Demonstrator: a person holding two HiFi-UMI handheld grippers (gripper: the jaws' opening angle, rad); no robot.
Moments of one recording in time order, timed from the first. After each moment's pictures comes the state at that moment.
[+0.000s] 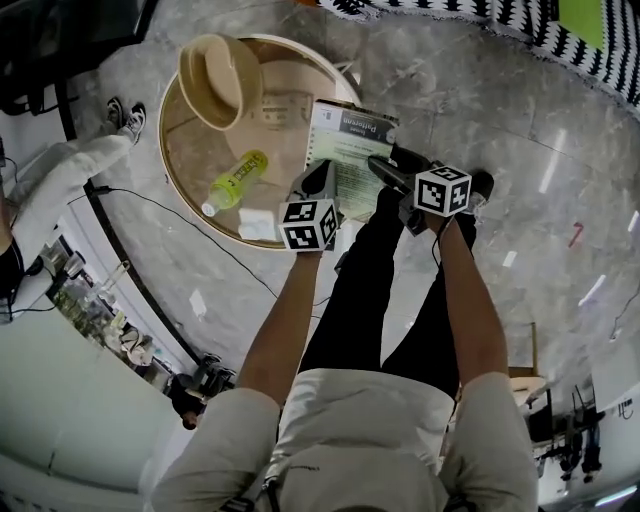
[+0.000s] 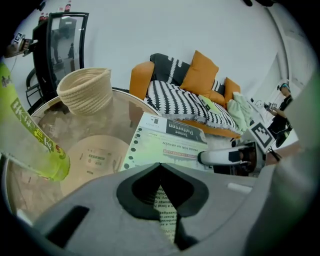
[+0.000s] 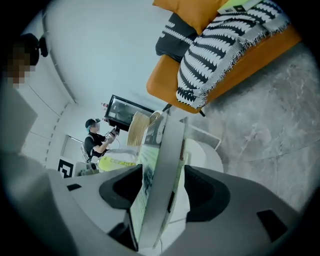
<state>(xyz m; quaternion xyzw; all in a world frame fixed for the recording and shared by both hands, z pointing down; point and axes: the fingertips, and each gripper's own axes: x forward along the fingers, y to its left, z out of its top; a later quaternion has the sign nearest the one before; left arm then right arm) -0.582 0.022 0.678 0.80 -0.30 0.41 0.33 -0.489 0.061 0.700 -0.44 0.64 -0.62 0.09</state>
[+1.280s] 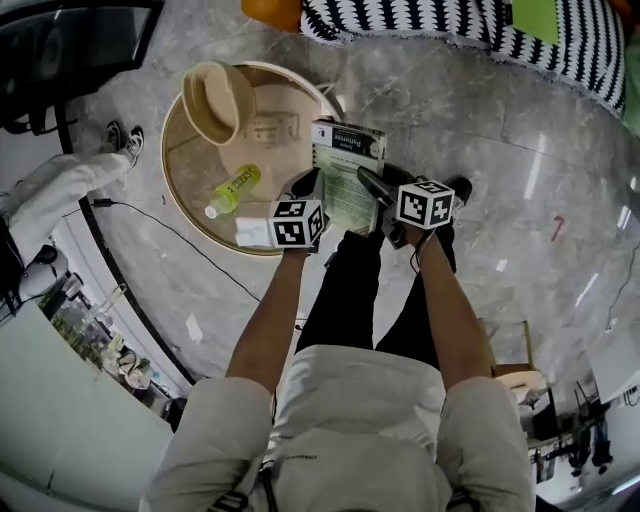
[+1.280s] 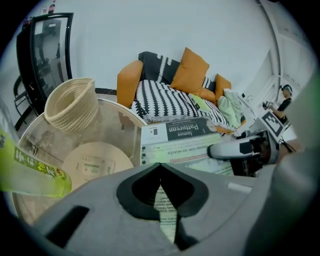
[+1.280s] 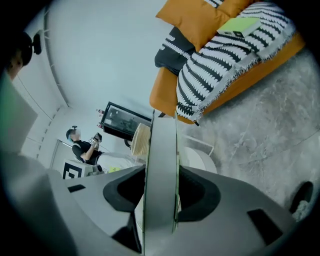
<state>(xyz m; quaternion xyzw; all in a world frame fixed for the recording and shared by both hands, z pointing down) -0.552 0.025 0.640 0.81 -0.24 0.43 0.32 -0.458 0.073 0.631 -0.50 0.61 -0.61 0.09</state>
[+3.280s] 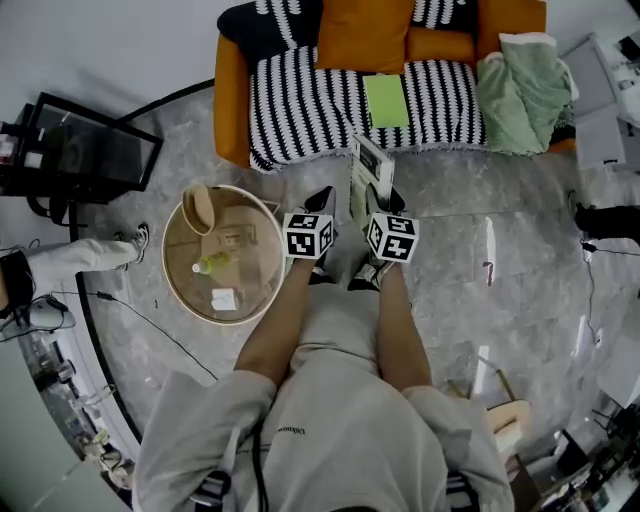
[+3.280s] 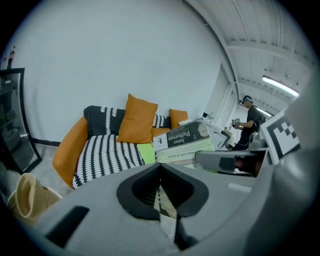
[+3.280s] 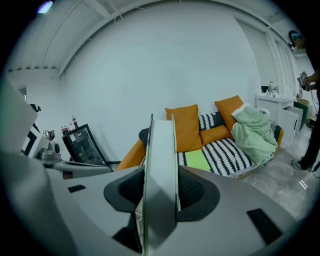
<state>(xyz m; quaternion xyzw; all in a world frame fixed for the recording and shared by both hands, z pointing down) -0.245 0.091 0.344 0.93 -0.14 0.27 0.21 -0.157 0.162 0.335 -0.82 0.49 -0.31 -0.04</state>
